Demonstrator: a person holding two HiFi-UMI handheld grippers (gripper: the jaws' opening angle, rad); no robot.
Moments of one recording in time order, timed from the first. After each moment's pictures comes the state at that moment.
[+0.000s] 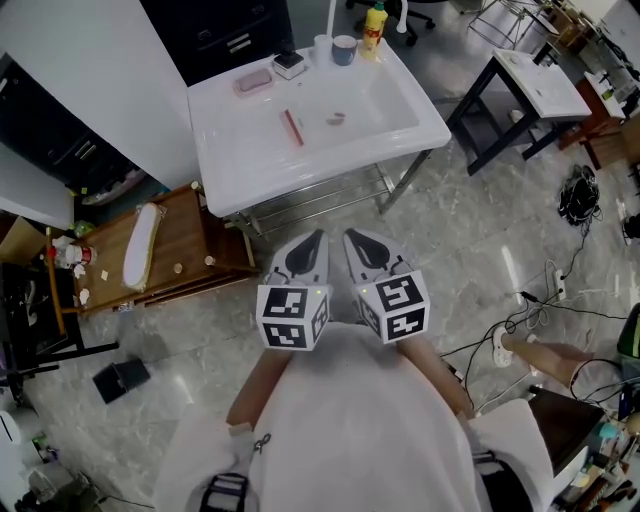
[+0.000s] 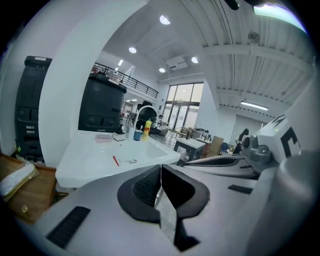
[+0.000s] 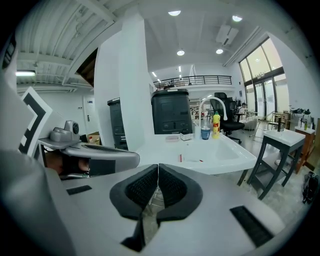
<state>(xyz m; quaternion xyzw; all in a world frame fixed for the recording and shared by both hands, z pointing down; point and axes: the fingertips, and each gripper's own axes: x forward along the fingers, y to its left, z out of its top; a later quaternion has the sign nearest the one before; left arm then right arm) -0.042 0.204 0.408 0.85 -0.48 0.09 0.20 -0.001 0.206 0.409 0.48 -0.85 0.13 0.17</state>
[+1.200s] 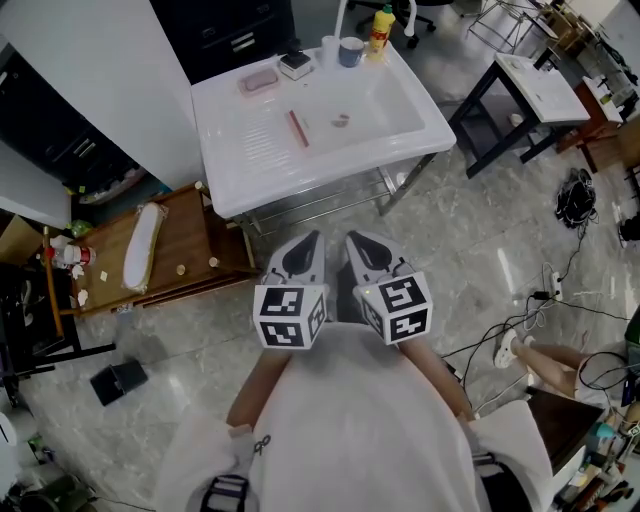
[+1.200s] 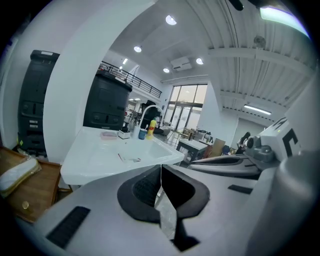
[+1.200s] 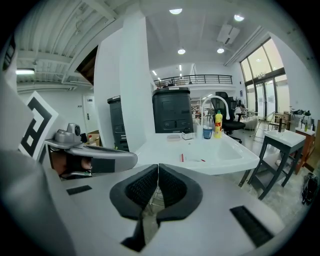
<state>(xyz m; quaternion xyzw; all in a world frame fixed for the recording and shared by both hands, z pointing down) -0.072 0.196 0.418 0.84 -0.49 0.08 0.22 -0.021 0.201 0.413 0.48 -0.85 0.13 0.17</state>
